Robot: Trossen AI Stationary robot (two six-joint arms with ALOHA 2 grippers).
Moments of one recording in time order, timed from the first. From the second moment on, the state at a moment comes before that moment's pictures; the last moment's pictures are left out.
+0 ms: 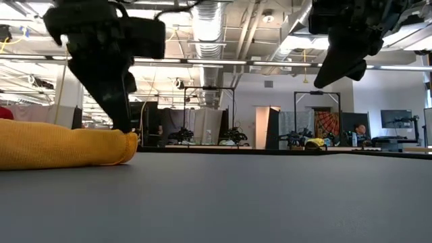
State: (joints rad) left arm -0.35 1.59 0.95 -0.44 -0.16 -0.65; right arm 0.30 1.19 0.79 -0.45 0.28 0.69
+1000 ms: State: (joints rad) left arm -0.29 1.91 1.23 -0.78 -0.09 -0.43; right arm 0.34 1.19 0.76 -0.45 0.28 0.73
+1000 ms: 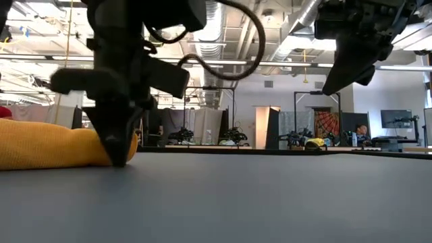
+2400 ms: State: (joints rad) left arm 0.08 1.41 0.78 -0.79 -0.26 -0.62; right arm 0.37 1.19 0.76 -0.45 0.29 0.75
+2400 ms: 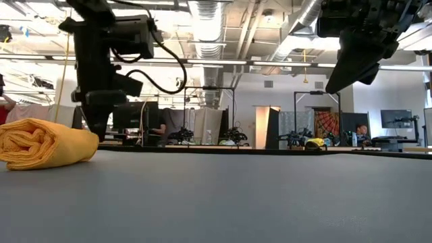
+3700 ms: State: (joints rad) left arm 0.04 0.82 0.32 0.35 0.03 -0.20; right arm 0.33 0.62 0.38 -0.06 0.50 0.36
